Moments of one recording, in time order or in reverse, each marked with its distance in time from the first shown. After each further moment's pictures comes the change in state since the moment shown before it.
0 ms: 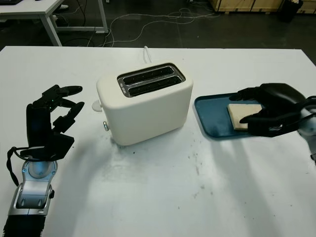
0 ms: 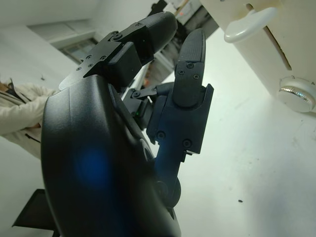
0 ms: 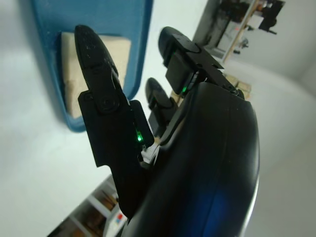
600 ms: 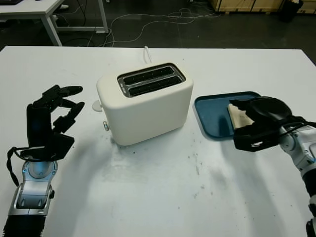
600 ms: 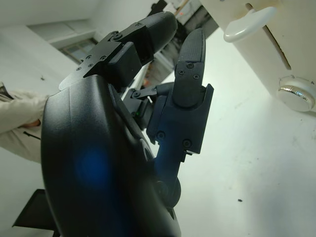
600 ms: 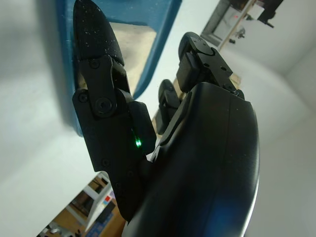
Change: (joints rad) left arm 0.001 0.000 -0.003 0.000 0.001 0.000 0.000; right arm -0.078 0.051 0.170 0.241 -0.187 -0.006 -0.285
